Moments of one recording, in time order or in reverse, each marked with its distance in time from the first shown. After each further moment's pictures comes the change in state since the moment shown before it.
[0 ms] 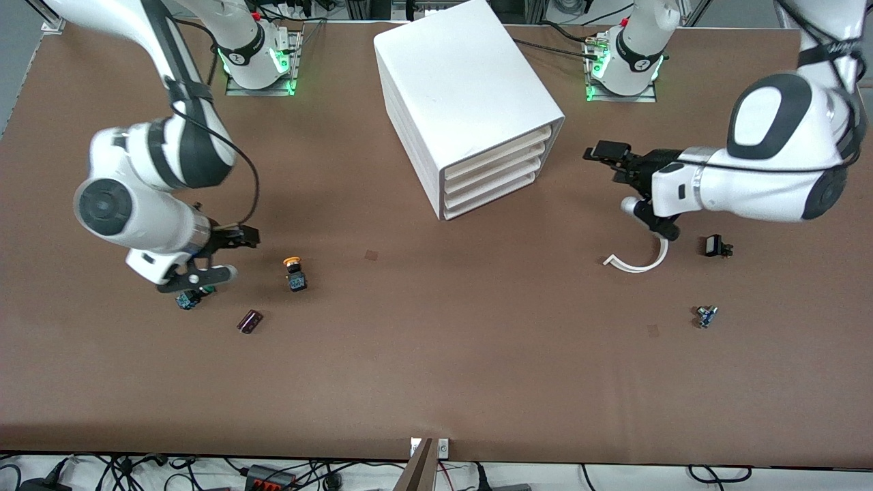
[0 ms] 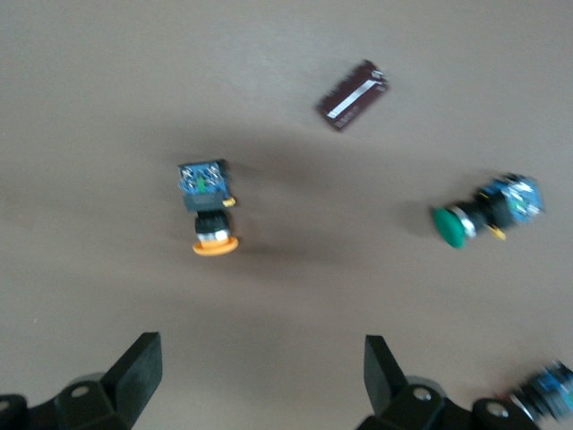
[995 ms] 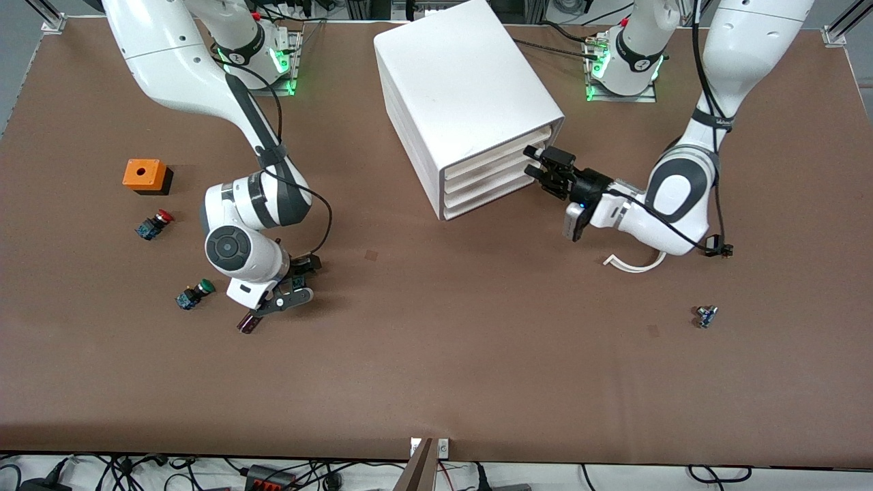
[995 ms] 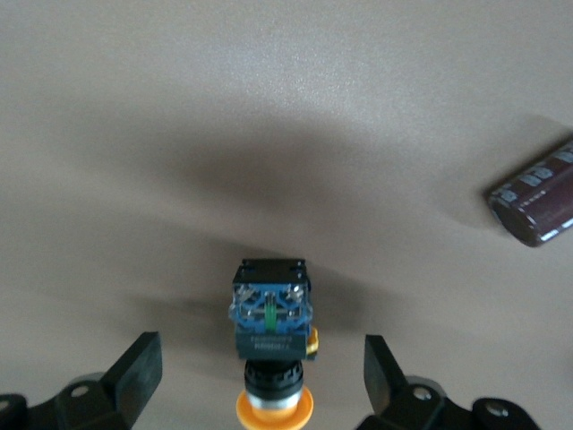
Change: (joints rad) left arm -0.008 0.187 -0.053 -0.275 -0.457 0.024 0.544; right arm 0.091 0.259 -0.001 0.040 0.000 0.248 0.000
